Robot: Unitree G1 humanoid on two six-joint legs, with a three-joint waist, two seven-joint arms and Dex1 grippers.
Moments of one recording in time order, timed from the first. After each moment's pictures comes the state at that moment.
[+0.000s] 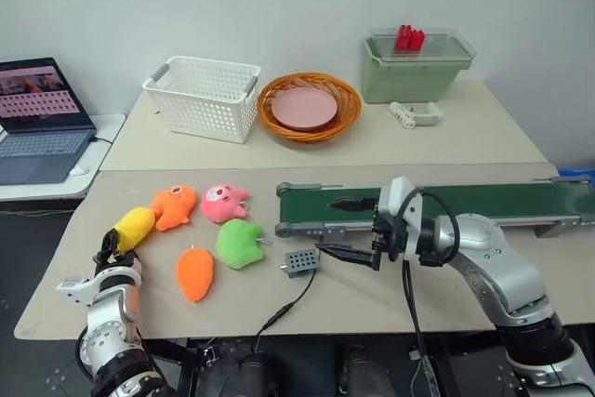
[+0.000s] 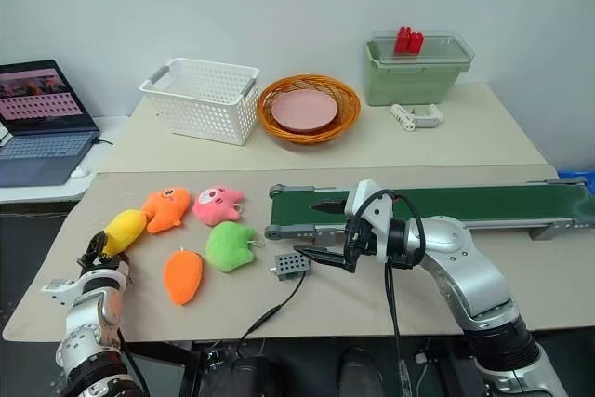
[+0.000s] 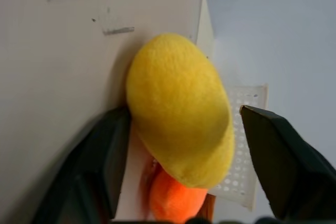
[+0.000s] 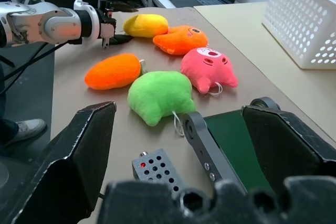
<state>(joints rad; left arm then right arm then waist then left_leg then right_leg) -0.23 0.14 0.90 0.39 -1.47 0.34 0.04 -0.30 -0.63 0.13 -0.40 0.45 0.44 0.91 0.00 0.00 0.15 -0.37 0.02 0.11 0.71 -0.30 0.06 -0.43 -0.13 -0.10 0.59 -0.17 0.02</state>
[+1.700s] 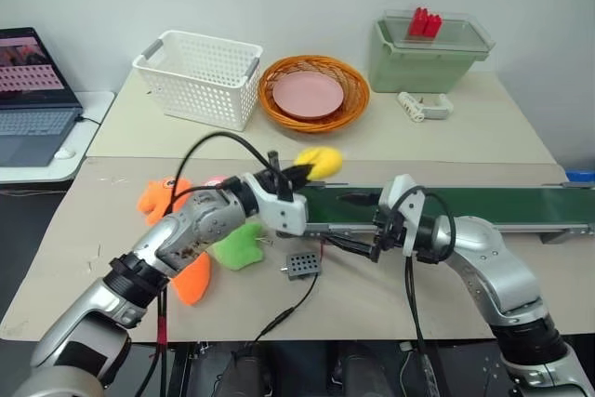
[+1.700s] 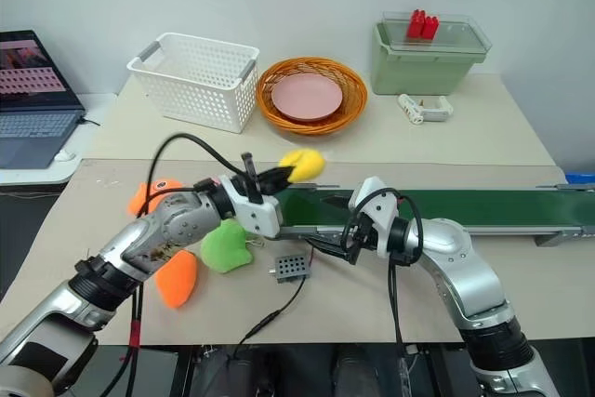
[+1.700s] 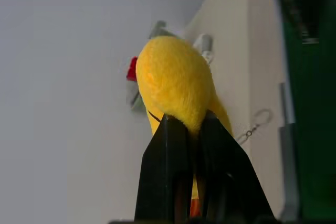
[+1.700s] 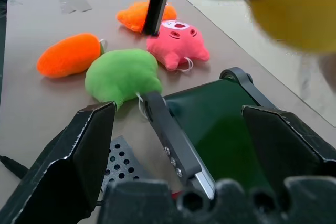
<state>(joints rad) -0.63 0.67 -0.54 0.06 0.43 -0.41 -0.28 -0.27 -0.60 0.10 -0.36 0.38 0.42 0.83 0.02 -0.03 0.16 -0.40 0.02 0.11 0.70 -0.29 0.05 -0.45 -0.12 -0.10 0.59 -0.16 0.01</state>
